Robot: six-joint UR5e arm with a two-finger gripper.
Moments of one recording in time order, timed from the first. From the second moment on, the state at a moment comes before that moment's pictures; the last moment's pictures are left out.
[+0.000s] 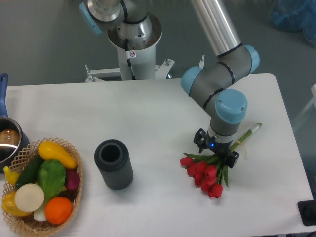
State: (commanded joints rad) arm 2.62 -2.12 -1.66 -0.85 1.59 1.32
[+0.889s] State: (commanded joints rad) arm 2.63 -2.07 -1.54 -0.91 1.60 1.27
